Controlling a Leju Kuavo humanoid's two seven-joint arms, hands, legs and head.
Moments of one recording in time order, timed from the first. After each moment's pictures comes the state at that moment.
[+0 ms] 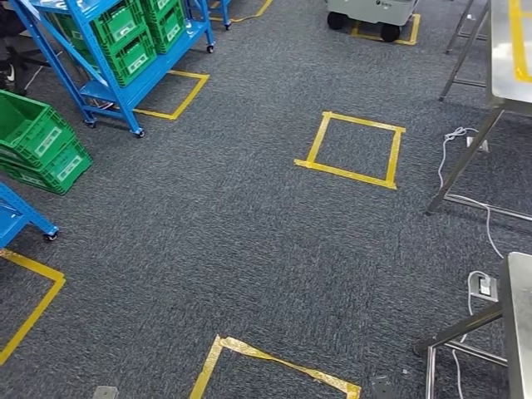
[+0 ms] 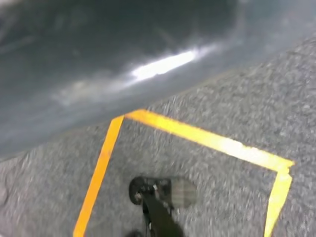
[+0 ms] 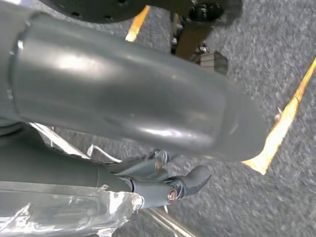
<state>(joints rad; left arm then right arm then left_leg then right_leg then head) 0.00 -0.15 1.01 -0.33 -0.92 0.10 -0.41 -0.03 0.15 -0.82 -0.21 0.91 -0.04 -0.31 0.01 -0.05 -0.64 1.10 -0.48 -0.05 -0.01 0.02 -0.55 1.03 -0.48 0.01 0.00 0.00</state>
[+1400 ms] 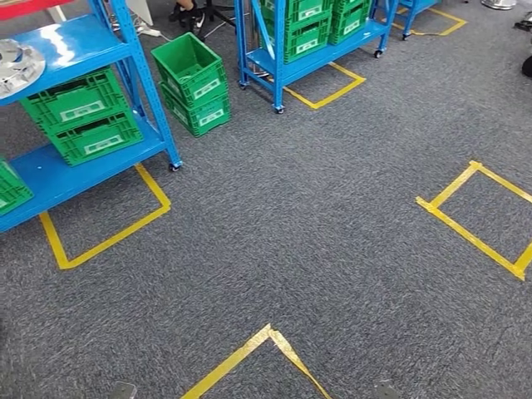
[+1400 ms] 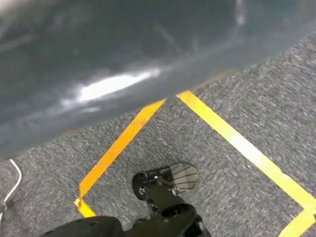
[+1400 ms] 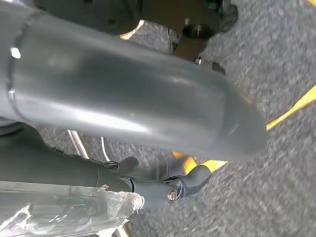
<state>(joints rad) -0.02 -0.20 1.07 -0.34 -1.08 0.07 -0.43 -0.04 0.15 -0.88 -0.21 0.92 -0.04 -0.31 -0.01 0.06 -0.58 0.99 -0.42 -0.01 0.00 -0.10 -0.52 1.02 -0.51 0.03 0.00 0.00</state>
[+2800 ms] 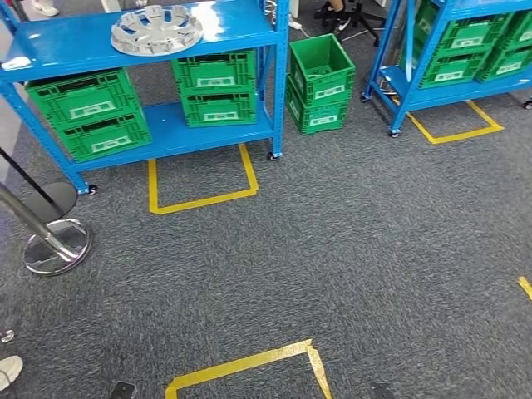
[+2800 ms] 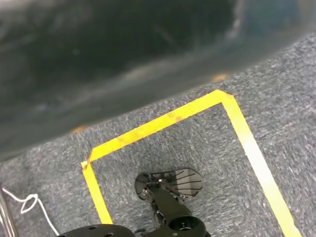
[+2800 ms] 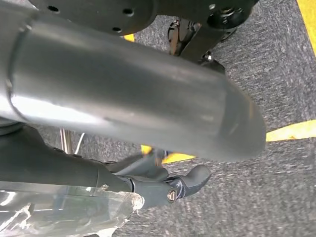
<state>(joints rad) -0.02 -0.21 1.12 -0.34 -1.14 0.07 -0.42 -0.03 0.14 -0.89 -0.21 0.94 -0.04 -0.31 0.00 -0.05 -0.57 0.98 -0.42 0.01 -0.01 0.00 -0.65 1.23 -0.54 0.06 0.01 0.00</state>
